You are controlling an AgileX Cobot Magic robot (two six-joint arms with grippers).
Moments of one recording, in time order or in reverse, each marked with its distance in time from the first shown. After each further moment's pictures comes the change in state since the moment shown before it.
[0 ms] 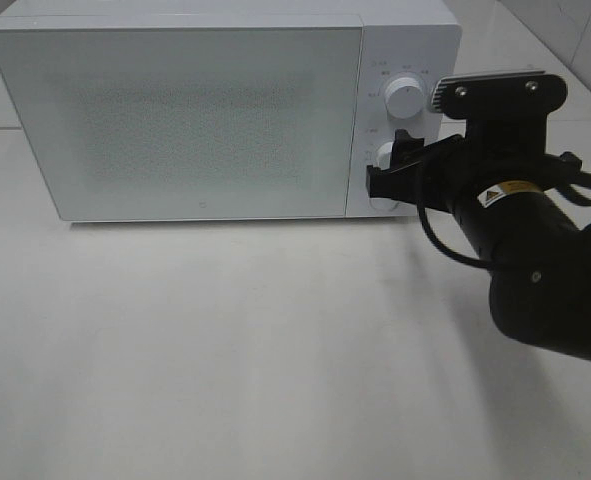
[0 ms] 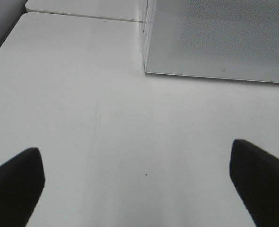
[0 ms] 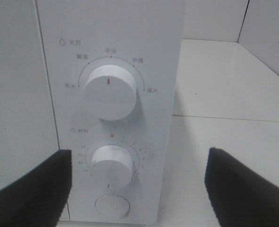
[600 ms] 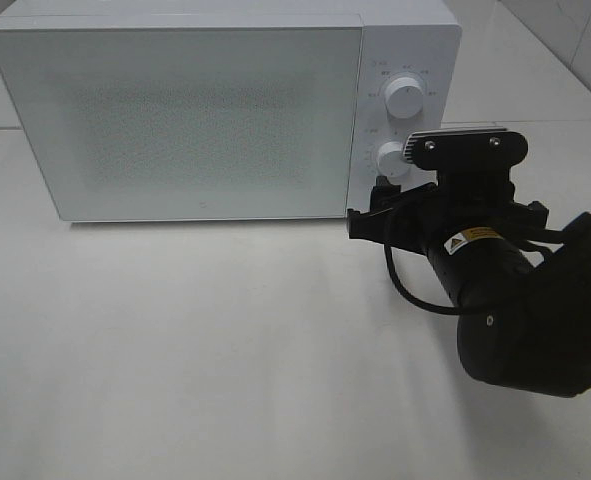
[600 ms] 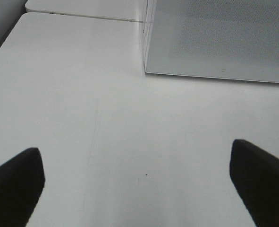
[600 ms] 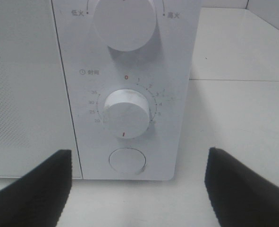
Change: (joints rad) left arm 0.000 0.000 0.000 0.000 0.000 0.000; right arm 0.043 0.133 -0.001 0.025 -0.034 0.124
